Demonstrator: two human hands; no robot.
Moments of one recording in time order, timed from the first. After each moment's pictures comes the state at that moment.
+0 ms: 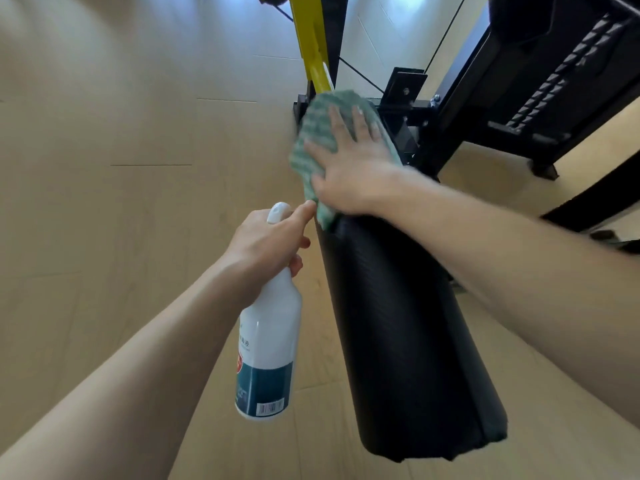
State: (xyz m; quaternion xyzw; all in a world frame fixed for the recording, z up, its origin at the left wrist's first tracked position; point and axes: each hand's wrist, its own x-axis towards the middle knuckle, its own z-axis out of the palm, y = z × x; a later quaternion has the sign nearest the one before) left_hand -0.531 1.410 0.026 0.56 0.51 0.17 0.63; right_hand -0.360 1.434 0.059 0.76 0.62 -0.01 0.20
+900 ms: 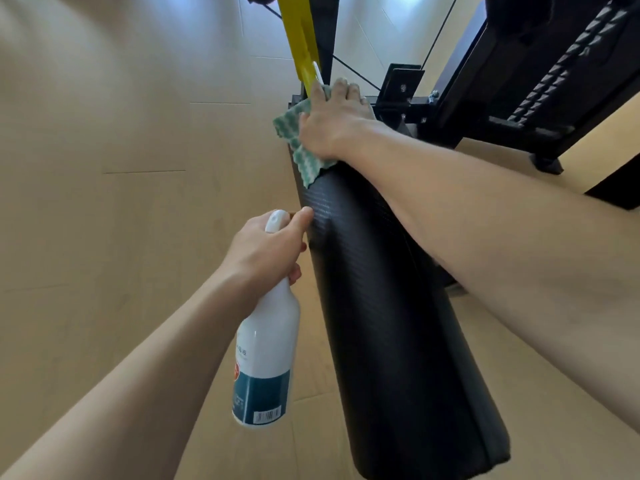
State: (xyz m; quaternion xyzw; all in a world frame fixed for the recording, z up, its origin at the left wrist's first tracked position) left_hand -0.515 1.413 0.015 0.58 0.51 0.17 0.61; right_hand -0.330 1.506 0.055 0.84 0.53 -0.07 0.05
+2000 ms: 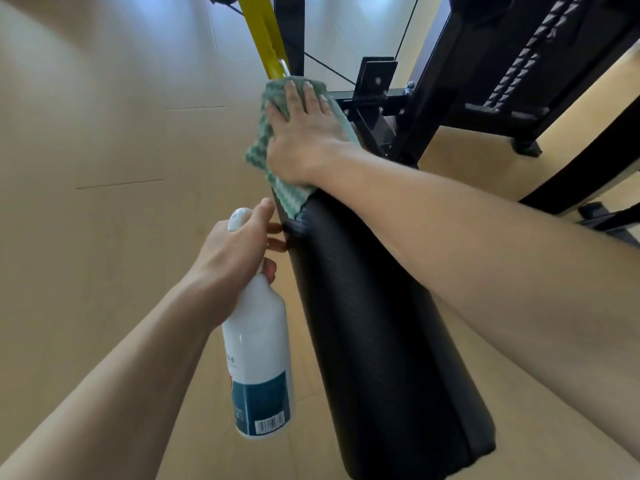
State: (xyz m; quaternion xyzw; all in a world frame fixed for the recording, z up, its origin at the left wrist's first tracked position) left_hand -0.507 1.413 0.020 0.51 0.53 0.21 0.64; right_hand -0.345 1.474 0.055 0.80 0.59 -0.02 0.11
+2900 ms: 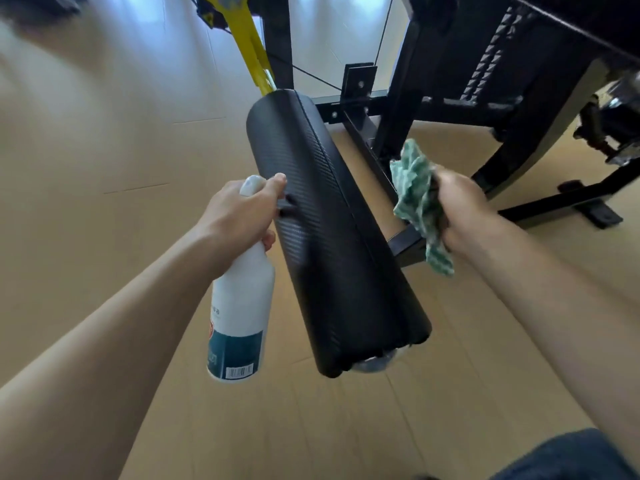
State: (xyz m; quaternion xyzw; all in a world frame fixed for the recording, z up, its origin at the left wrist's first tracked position) left_hand -0.530 1.368 0.070 0.66 0.49 0.17 0.55; right_hand -0.294 1.232 0.065 0.73 0.13 -0.31 -0.59
